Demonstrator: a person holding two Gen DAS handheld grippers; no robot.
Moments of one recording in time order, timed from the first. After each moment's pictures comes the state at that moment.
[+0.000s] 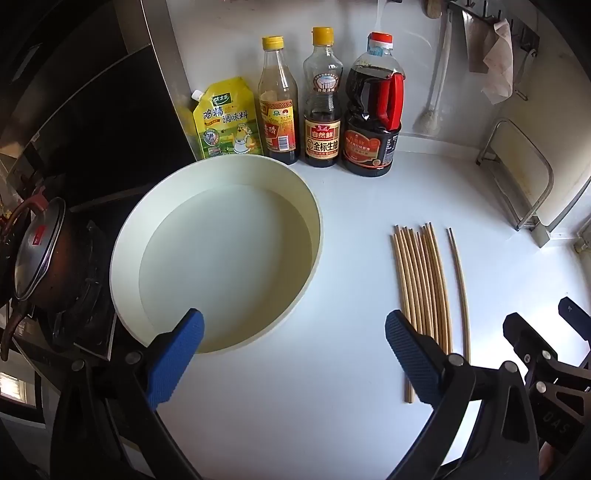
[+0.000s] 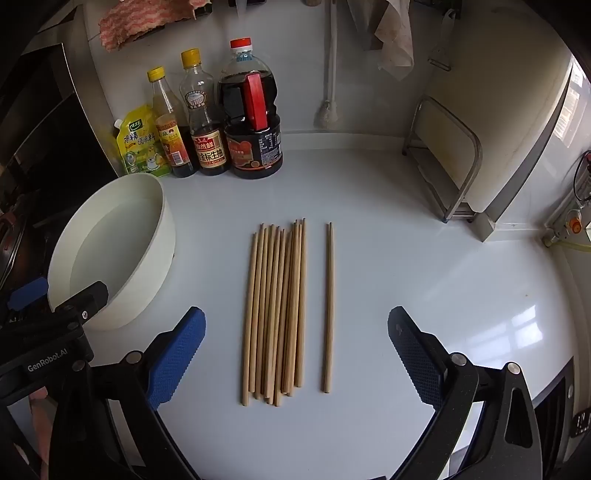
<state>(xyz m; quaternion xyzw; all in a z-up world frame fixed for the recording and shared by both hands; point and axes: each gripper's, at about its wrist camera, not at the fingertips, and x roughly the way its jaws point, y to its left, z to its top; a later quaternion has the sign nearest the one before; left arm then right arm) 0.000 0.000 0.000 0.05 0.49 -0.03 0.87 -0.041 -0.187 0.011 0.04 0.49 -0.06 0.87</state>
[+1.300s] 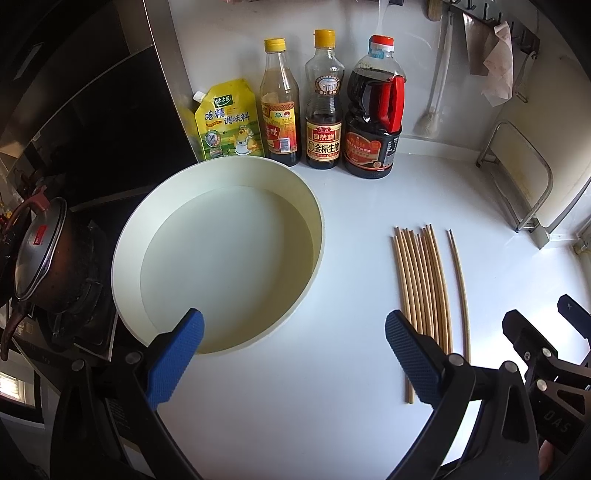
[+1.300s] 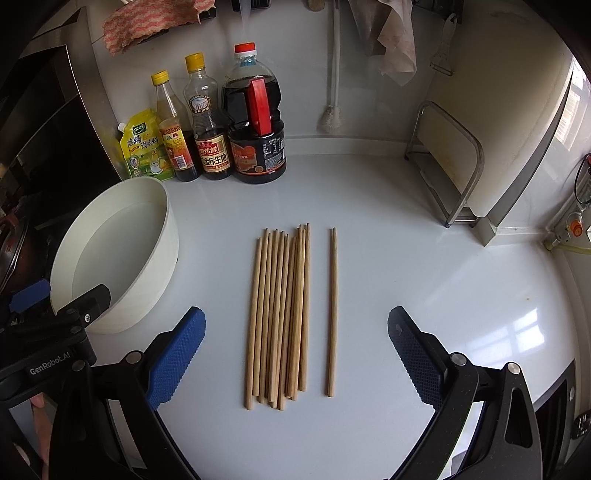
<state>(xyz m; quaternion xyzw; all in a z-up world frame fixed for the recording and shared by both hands) -0.001 0.001 0.002 0.05 0.48 -0.02 0.87 -0.038 -0.182 0.016 0.04 0.48 -0.05 0.87</state>
